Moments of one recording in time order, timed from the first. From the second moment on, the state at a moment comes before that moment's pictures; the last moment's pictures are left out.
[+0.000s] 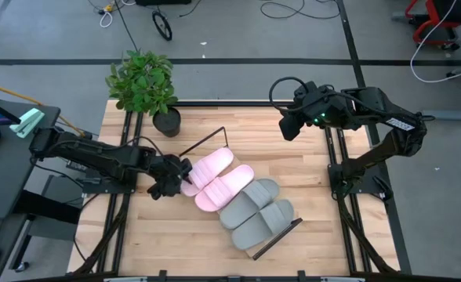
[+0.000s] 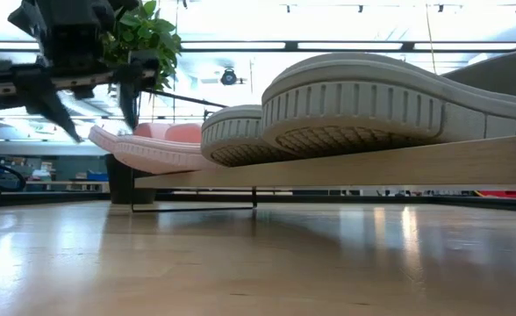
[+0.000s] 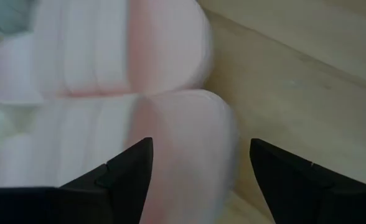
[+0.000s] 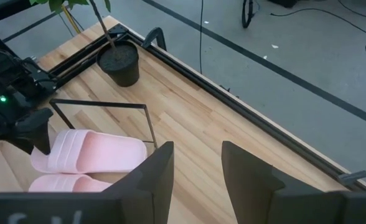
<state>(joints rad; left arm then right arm) -0.11 1.10 0.62 -0.44 0.11 0.88 -0.02 1.41 1.94 -1.34 0.52 0.65</state>
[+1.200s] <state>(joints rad) -0.10 1.26 0.83 -0.57 -0.03 1.03 -0.02 1.41 1.94 -1.34 0.52 0.57</state>
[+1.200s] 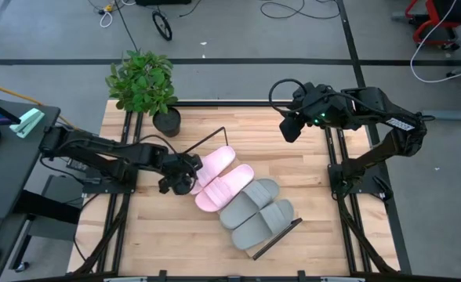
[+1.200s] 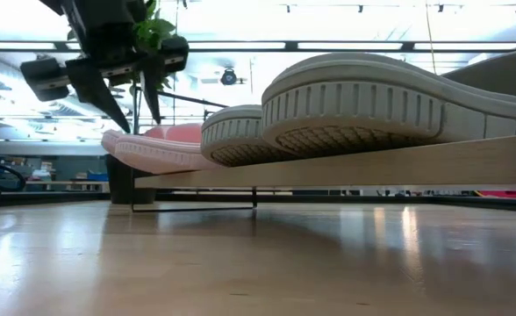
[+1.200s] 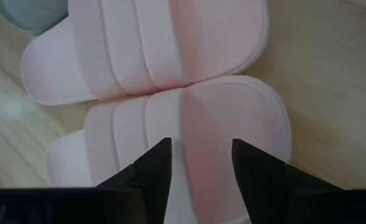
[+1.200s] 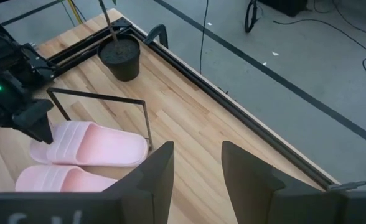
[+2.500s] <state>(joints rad) -0.04 1.34 0.83 -0.53 0.02 1.00 -0.02 1.41 1.94 -1.34 0.46 0.52</state>
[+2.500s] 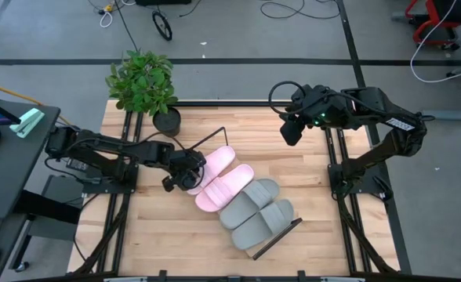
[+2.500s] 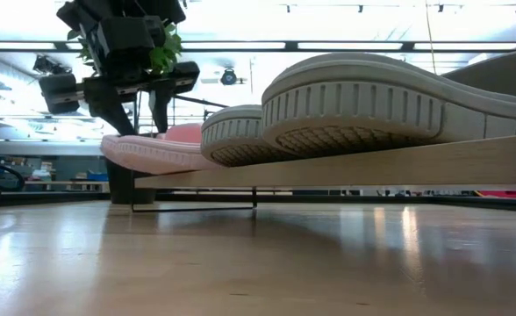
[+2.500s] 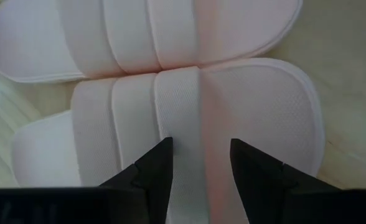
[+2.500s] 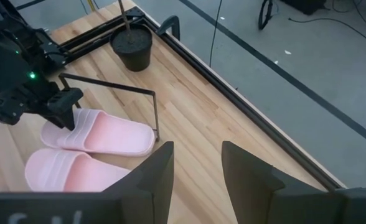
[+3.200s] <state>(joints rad) -0.05 1.35 0.83 -0.50 -0.08 1.01 -0.02 1.41 1.94 -1.35 0.45 0.51</state>
